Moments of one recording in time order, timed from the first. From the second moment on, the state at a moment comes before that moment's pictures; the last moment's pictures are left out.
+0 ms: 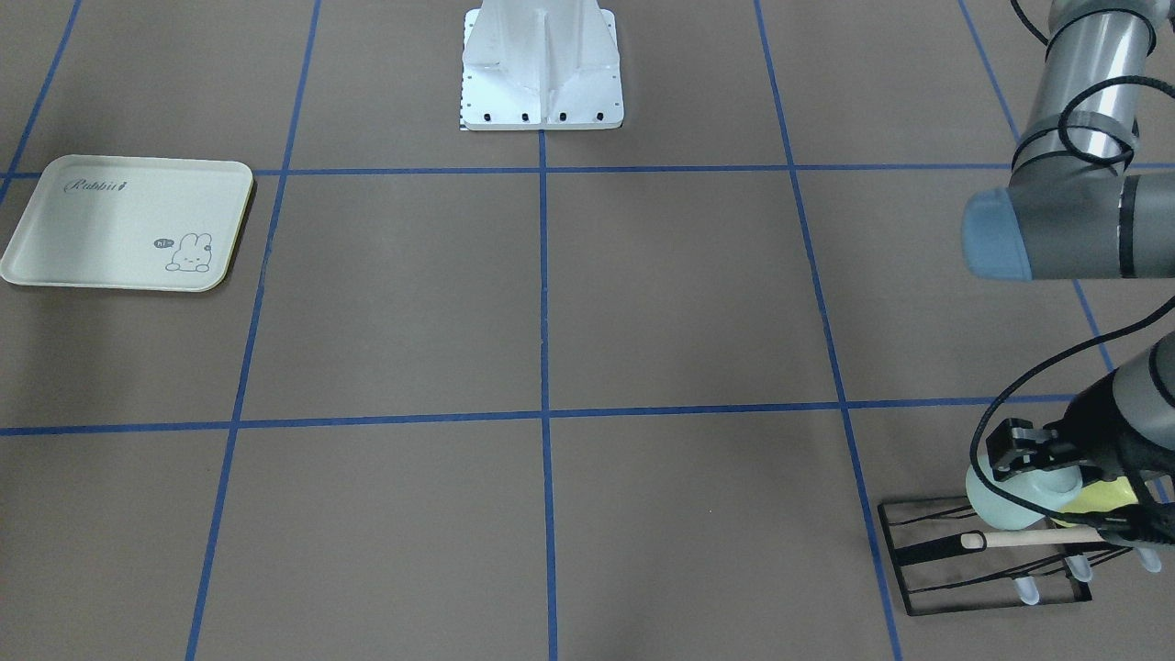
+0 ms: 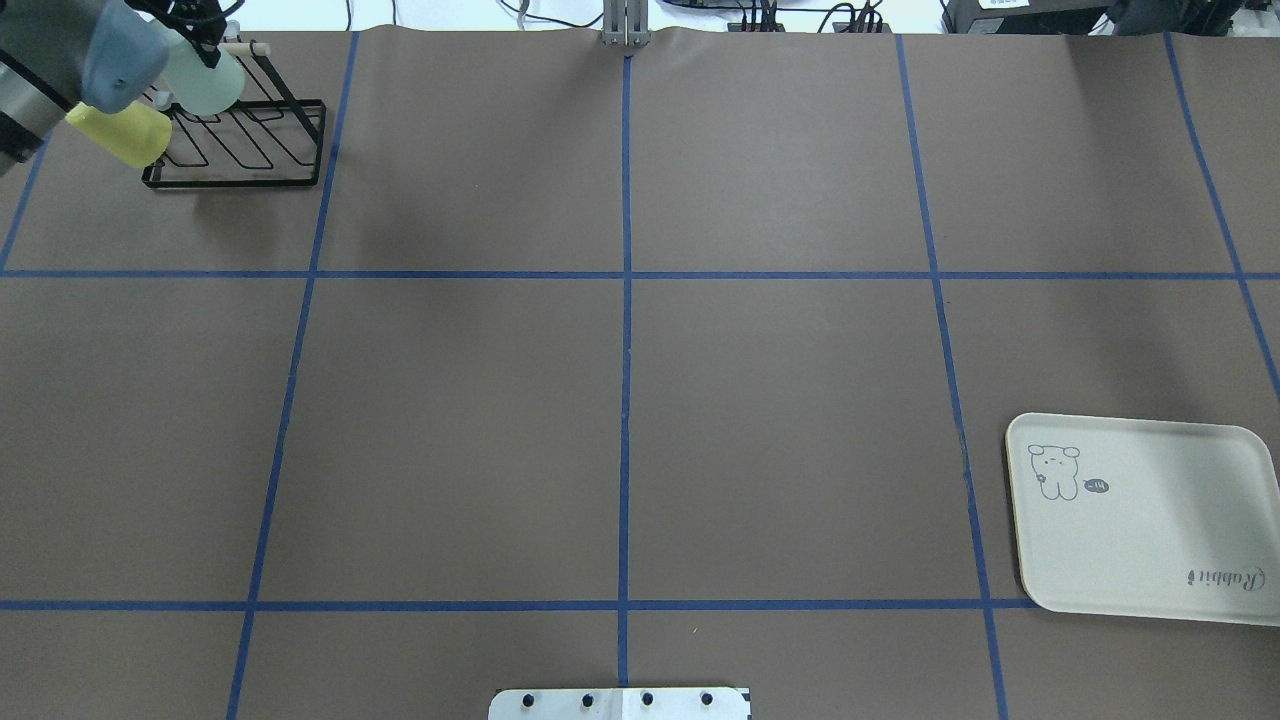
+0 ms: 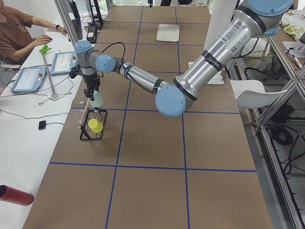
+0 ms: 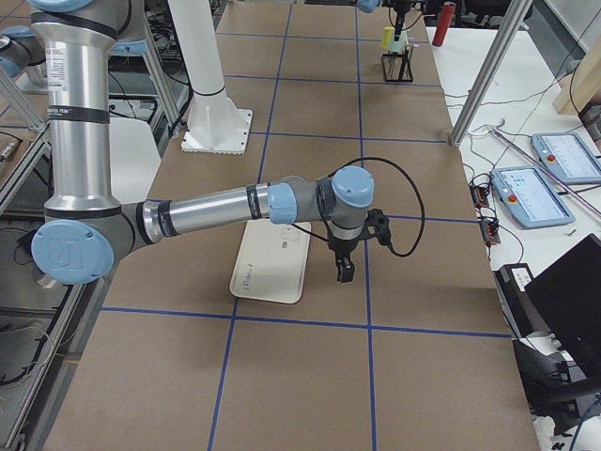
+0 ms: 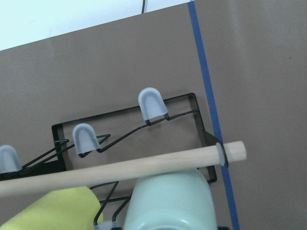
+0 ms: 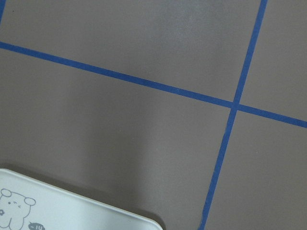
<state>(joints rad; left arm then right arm) -1.21 -2.30 -1.33 -1.45 -2.16 -0.32 1.44 -1.59 1.82 -1.68 2.34 -0.07</state>
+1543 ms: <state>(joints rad) -1.18 -2.25 -1.87 -1.45 -2.66 -1.15 1.31 -1.40 1.82 -1.42 2.49 0.55</state>
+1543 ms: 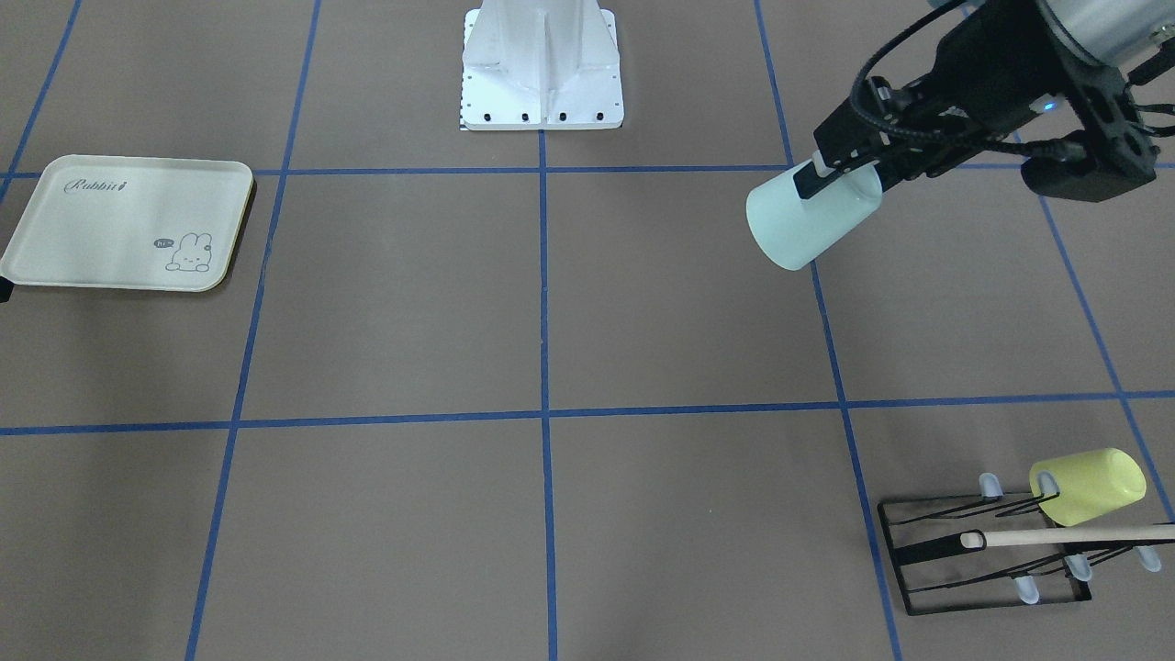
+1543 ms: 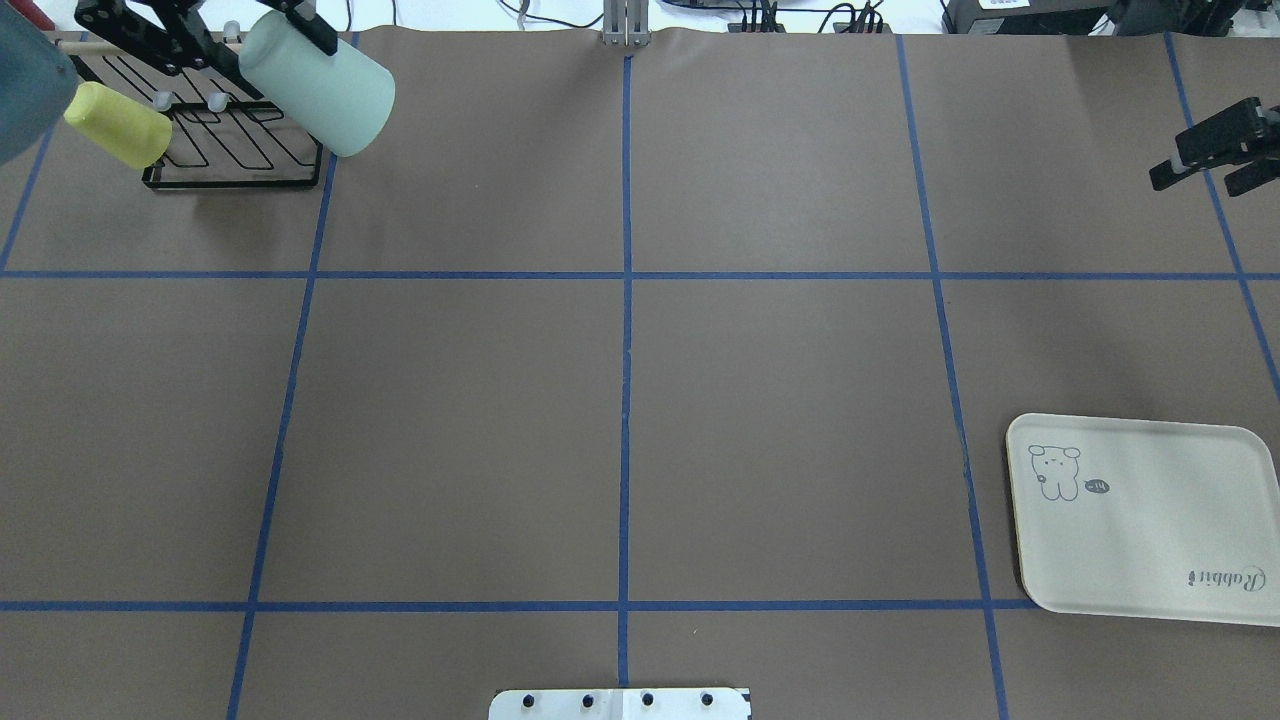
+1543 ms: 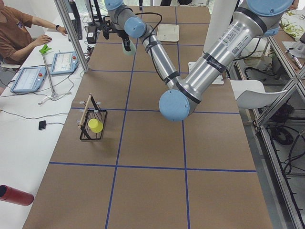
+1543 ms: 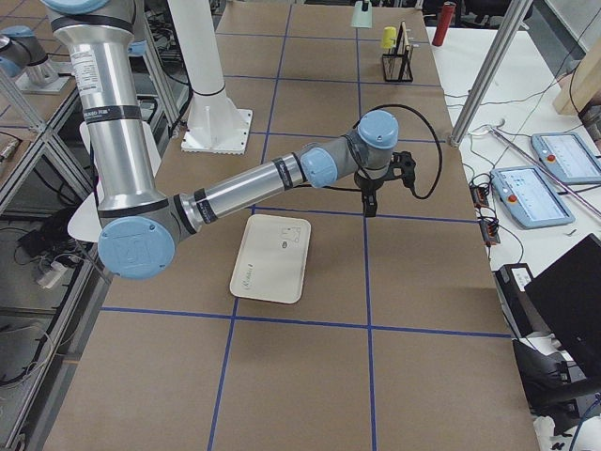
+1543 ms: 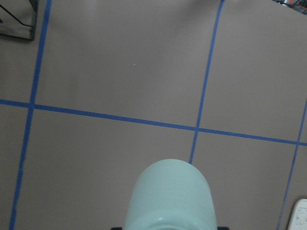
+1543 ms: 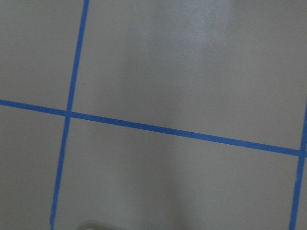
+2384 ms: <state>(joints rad) -1.03 -2.23 -1.86 -2.14 -2.46 -1.88 1.13 -1.41 1.81 -0.78 2.50 1.26</state>
